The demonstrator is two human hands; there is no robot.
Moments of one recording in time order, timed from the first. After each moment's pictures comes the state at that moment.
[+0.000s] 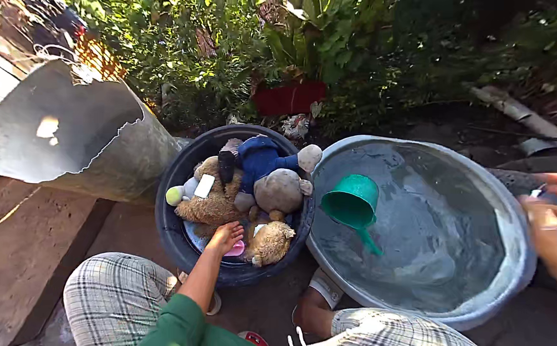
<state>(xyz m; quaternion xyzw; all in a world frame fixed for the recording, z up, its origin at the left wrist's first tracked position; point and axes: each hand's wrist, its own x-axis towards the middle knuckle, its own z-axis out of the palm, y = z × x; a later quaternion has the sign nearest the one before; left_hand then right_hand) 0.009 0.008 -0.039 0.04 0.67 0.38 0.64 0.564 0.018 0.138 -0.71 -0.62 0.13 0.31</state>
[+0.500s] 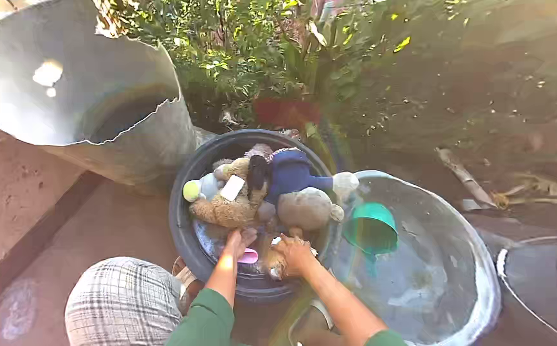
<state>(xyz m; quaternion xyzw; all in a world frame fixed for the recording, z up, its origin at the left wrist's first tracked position) -0.013 0.020 -0.075 -0.08 0.59 0.47 0.65 0.169 0.038 0.011 -0.45 -0.77 0.29 -0.36</state>
